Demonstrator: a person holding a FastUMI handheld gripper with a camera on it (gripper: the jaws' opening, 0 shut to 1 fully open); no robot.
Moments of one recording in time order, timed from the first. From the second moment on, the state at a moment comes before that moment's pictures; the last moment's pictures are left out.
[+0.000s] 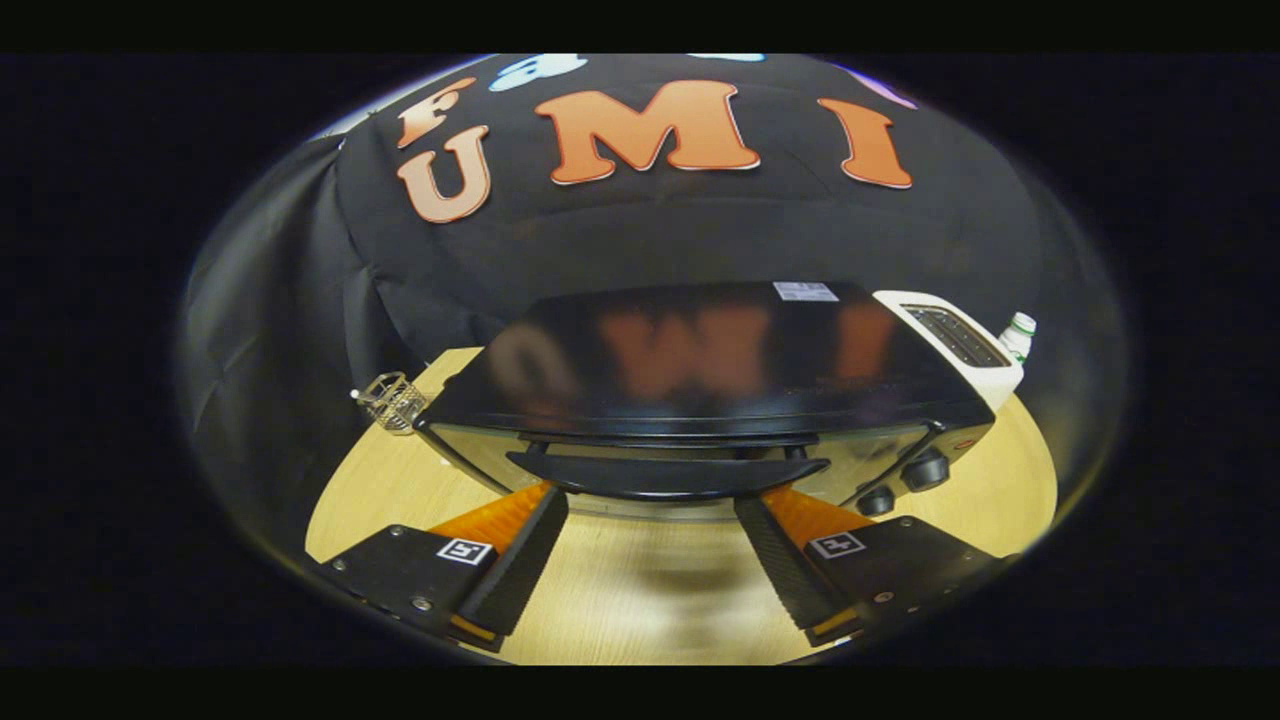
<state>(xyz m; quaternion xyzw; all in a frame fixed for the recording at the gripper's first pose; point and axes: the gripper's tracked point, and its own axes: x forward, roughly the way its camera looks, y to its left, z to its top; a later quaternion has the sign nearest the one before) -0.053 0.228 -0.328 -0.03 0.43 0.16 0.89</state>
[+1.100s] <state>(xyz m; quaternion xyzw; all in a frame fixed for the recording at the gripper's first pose) -0.016 0.165 0.017 0.01 0.08 0.17 0.98</state>
